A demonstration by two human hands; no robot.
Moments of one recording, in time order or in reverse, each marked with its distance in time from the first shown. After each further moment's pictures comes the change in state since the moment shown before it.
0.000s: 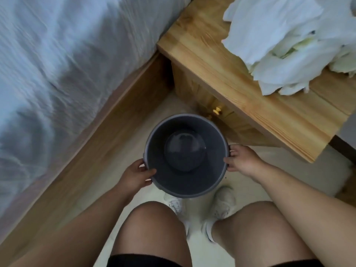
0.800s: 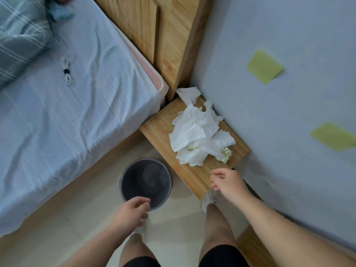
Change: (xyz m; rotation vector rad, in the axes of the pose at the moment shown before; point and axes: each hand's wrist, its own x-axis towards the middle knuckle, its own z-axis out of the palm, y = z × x) left_hand -0.307 0.174 0.099 0.120 0.025 -0.016; right_hand -0.248 -0.143 -0.234 -0.199 0.162 -0.218
